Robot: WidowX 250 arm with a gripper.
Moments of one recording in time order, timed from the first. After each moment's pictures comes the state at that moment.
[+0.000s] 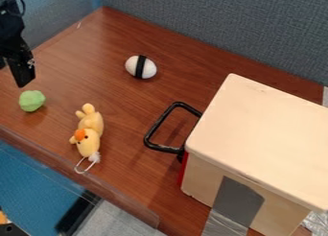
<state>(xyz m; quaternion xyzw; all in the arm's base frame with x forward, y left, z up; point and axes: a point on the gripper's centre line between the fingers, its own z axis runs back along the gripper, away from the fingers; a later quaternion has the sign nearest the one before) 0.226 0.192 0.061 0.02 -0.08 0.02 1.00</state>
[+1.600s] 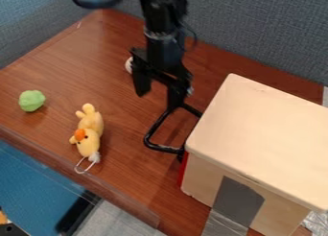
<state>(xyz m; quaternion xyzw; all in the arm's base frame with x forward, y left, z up) 0.323 -0.007 0.046 -0.03 -0.05 -0.08 0.99</state>
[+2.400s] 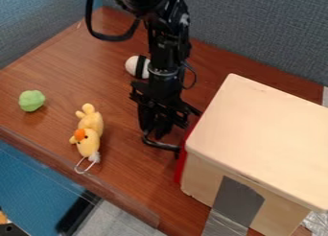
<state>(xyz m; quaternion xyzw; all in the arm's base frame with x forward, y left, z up) 0.308 0.010 0.002 -0.01 0.01 -0.06 1.00</state>
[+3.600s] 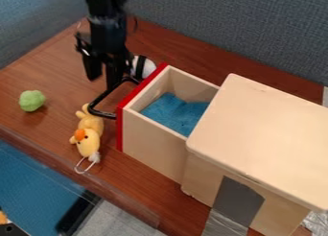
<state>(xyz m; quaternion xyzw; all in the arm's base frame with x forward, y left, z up) 0.314 0.107 0.050 0.02 -0.05 0.01 1.00</state>
